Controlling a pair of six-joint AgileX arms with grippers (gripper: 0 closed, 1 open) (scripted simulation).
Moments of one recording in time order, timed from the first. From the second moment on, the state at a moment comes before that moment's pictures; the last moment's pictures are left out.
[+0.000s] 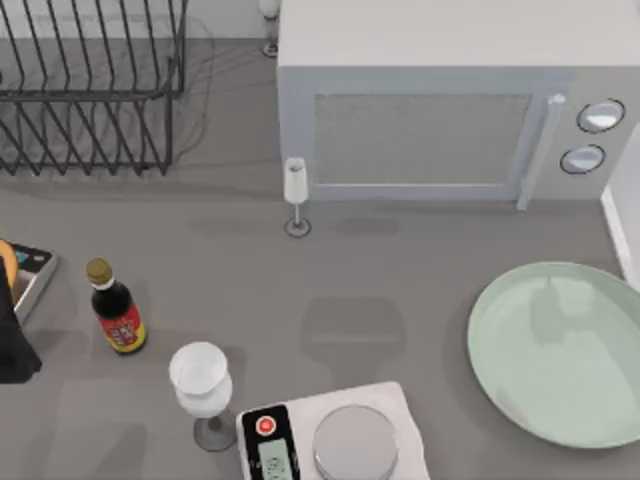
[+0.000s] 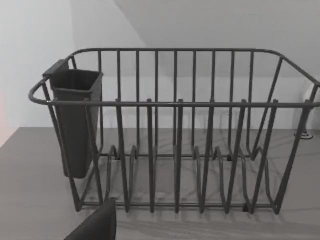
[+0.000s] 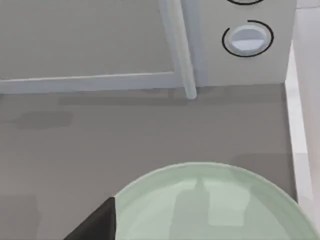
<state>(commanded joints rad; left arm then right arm) 0.00 0.00 0.00 0.00 0.00 0.00 0.23 0.67 0.53 -0.43 0.00 0.23</state>
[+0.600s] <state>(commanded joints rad) 0.00 0.00 0.00 0.00 0.00 0.00 0.51 1.64 1.21 -0.96 0.00 0.52</state>
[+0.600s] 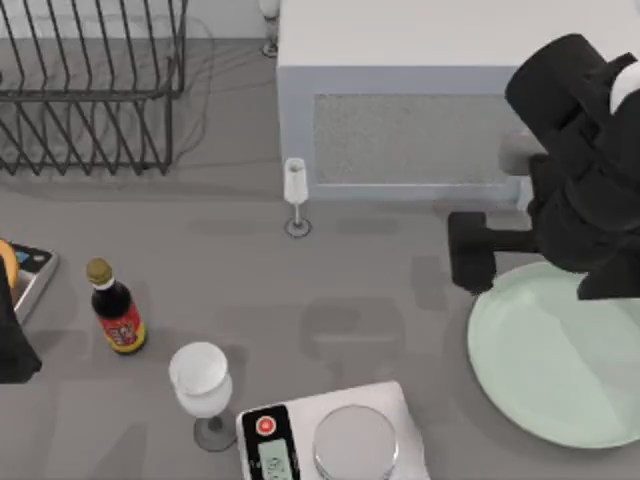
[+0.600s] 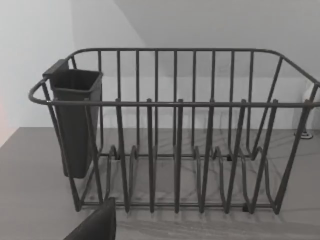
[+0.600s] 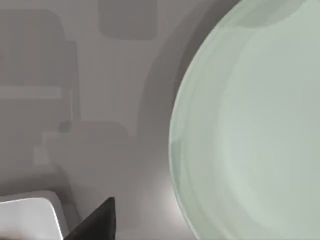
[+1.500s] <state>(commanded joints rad) 0.00 0.00 0.00 0.00 0.00 0.00 0.57 1.90 1.29 -0.96 0.00 0.59</state>
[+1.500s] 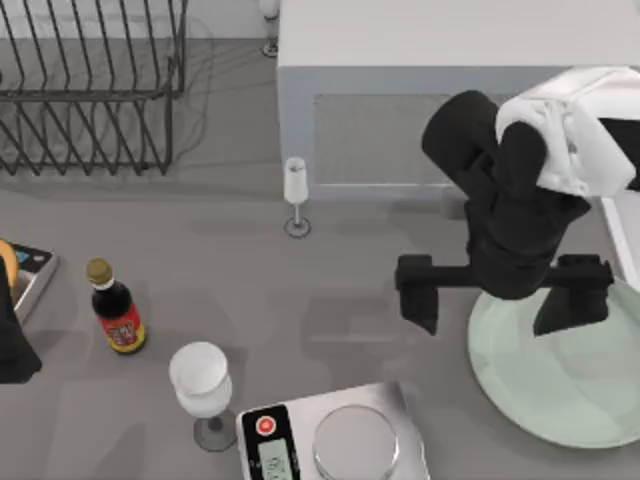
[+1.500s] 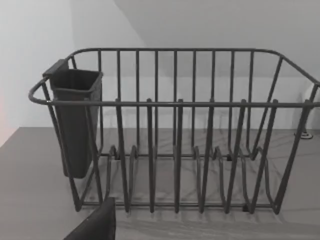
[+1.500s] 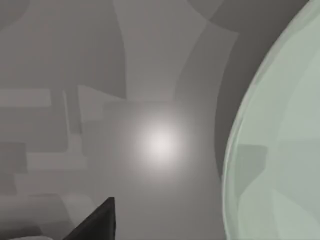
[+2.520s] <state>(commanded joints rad) 0.00 0.00 0.00 0.00 0.00 0.00 0.58 2.01 1.15 -0.70 0.00 0.59</state>
